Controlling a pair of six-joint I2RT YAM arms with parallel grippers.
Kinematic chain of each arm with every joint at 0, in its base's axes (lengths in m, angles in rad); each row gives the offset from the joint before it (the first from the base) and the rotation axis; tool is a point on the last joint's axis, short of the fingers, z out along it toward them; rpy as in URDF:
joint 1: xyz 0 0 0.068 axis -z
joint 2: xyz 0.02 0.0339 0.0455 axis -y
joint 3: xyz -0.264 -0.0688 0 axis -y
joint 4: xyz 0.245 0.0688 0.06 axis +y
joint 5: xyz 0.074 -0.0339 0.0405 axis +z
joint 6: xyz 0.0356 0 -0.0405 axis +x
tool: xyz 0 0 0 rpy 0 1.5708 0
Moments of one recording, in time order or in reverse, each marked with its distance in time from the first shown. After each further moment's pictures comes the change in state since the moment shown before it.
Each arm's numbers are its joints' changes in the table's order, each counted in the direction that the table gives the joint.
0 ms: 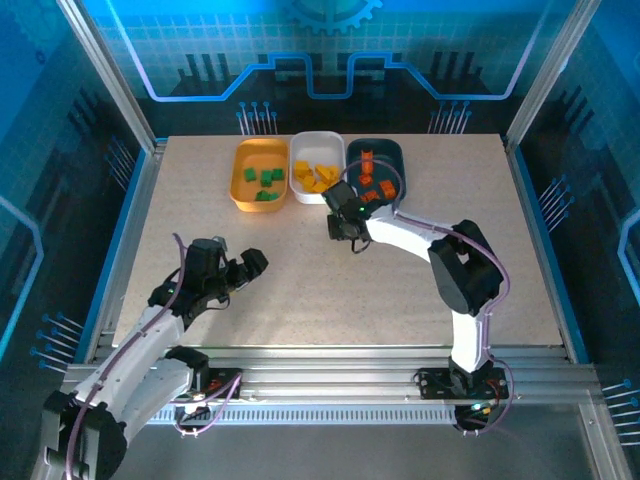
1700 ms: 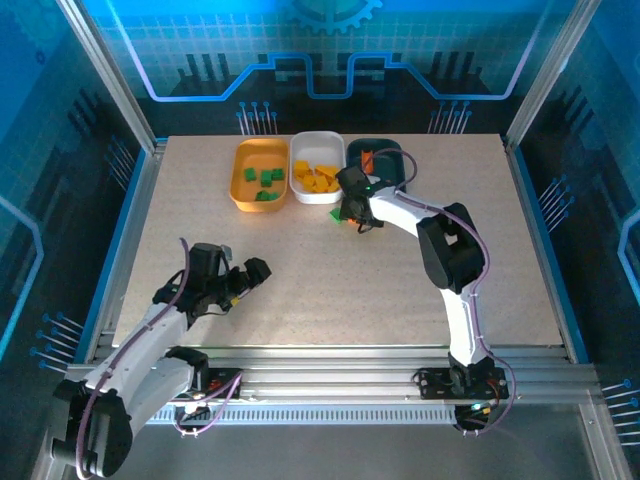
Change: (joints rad) left arm -0.041 -0.047 -0.063 -0.024 -0.146 0.039; right arm 0.147 -0.212 0.190 0.084 -0.067 0.220
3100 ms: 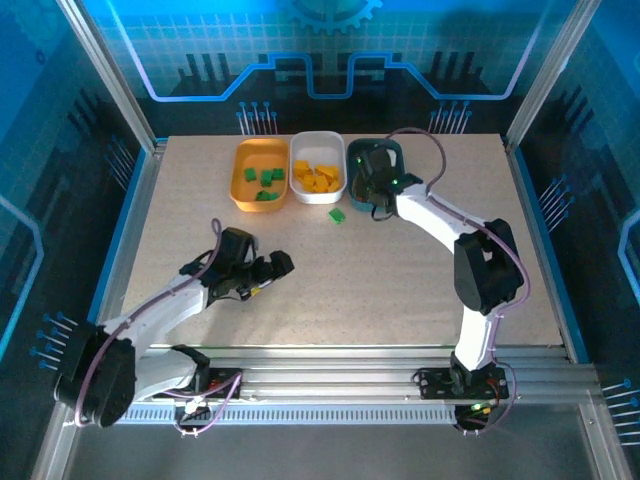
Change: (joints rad) left arm 0.187 -0.316 0.193 -0.077 0.048 -0.012; right arm 0.072 0.236 -0.053 -0.128 0.038 -0.119
